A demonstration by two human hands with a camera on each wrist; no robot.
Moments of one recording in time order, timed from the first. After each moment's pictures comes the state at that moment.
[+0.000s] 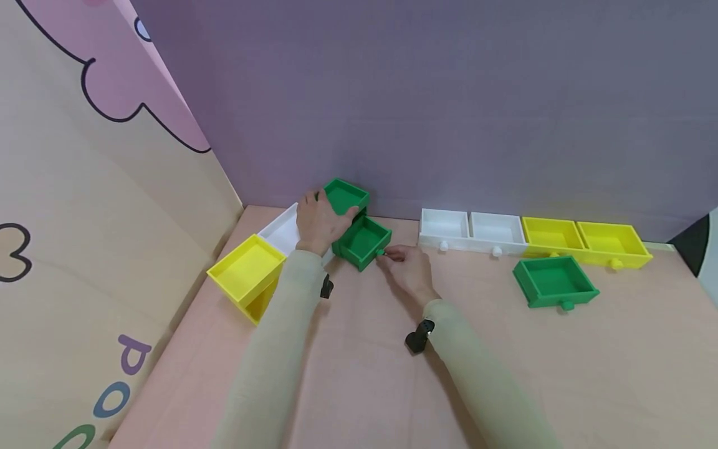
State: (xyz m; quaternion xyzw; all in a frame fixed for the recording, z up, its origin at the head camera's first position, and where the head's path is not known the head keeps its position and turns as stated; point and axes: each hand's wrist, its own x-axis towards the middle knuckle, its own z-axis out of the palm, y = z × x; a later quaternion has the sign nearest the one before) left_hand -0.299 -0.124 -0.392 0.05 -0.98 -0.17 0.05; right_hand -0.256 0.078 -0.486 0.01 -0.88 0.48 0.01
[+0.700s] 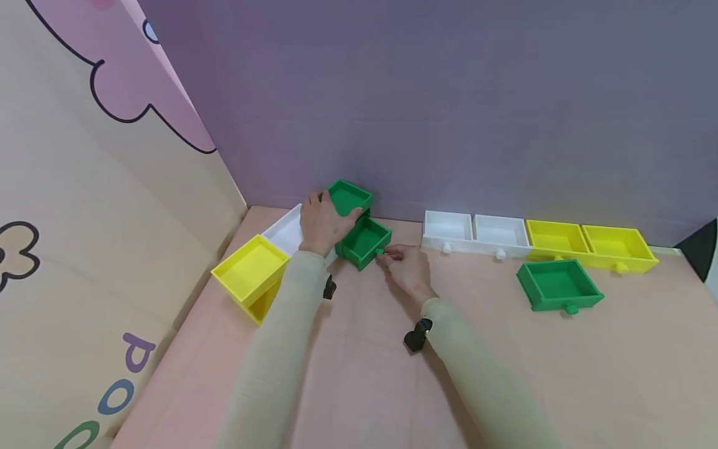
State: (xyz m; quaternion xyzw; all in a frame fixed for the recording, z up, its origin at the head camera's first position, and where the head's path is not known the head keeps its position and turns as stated) left_hand -0.297 -0.124 -0.391 0.05 -0.98 -0.17 0.05; right_hand -0.261 0.069 -0.485 0.00 -0.88 0.47 0.00
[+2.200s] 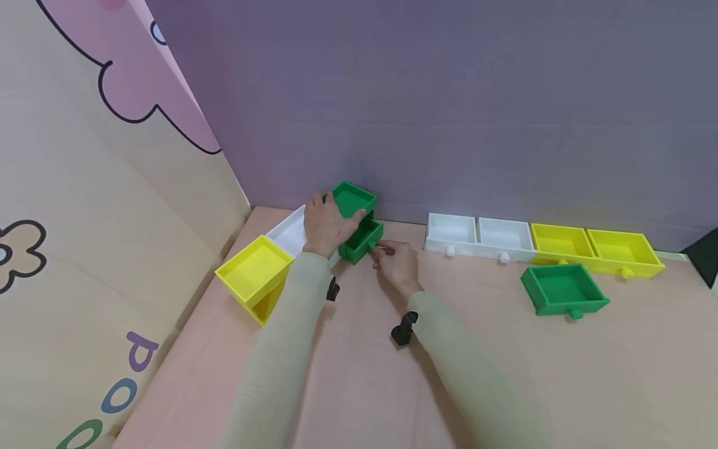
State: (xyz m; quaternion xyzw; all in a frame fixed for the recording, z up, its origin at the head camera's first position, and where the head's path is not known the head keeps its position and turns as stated) left_hand -0.300 -0.124 -0.398 0.05 -0.98 -0.18 0.08; right_hand -0.276 0.043 -0.485 0.00 -0.85 0.53 -0.01
